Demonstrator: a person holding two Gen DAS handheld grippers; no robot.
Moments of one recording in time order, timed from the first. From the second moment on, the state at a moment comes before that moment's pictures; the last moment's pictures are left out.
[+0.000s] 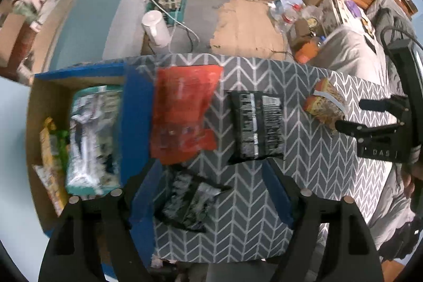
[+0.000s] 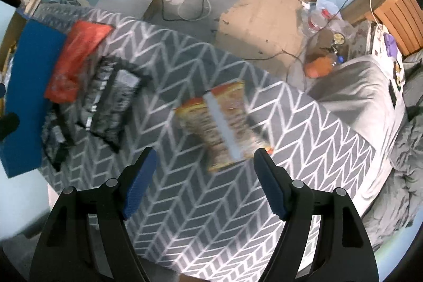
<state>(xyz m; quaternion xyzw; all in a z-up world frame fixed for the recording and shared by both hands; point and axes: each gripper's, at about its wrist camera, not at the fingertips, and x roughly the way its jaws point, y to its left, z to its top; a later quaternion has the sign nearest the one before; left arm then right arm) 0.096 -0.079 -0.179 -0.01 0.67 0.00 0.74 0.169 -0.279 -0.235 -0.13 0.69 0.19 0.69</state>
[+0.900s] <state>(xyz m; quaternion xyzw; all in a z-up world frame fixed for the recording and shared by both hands) 0.144 -0.144 -0.276 -0.05 0.72 0.02 0.69 0.179 -0.296 -0.302 -0.13 0.70 0.20 0.67</state>
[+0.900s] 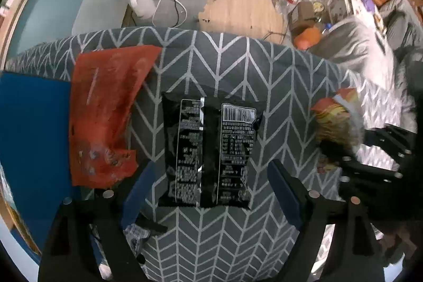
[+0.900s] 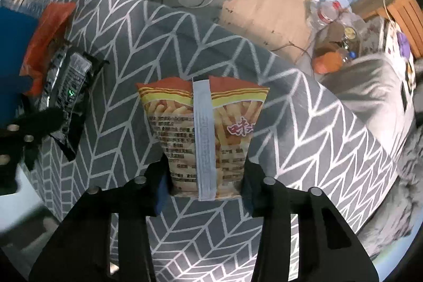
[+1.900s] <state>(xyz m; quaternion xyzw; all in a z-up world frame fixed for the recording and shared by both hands) 0.127 -0.155 -0.276 0.00 0.70 0.00 0.71 0.124 -0.318 -0.270 -0.02 0.71 0.16 0.69</state>
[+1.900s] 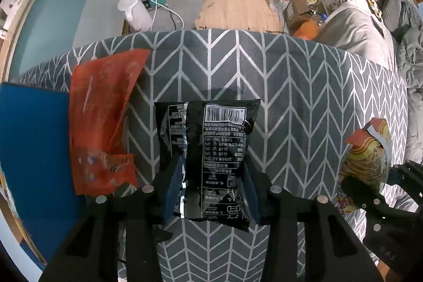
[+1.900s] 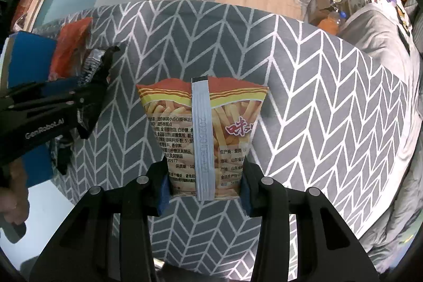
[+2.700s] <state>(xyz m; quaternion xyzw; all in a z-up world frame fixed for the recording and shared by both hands) 0.062 -0.115 -0.199 -0.07 0.68 -0.05 0.72 0.100 -0.279 -0.210 -0.03 0.68 0.19 0.71</state>
